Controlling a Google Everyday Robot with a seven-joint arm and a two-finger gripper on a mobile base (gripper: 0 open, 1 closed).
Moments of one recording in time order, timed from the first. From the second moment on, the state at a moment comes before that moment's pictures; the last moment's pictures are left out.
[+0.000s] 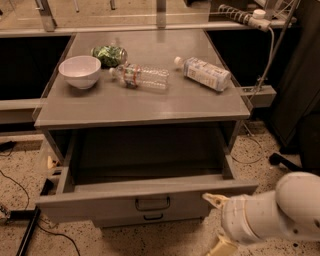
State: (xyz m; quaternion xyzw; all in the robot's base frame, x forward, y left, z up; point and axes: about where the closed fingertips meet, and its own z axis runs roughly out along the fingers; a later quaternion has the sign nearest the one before) arm 0.341 -0.124 0.665 -0.61 0.74 0.16 0.26
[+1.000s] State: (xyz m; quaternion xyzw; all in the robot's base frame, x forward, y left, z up) arm 0.501 -0.119 0.670 -0.62 0.73 0.13 0.26
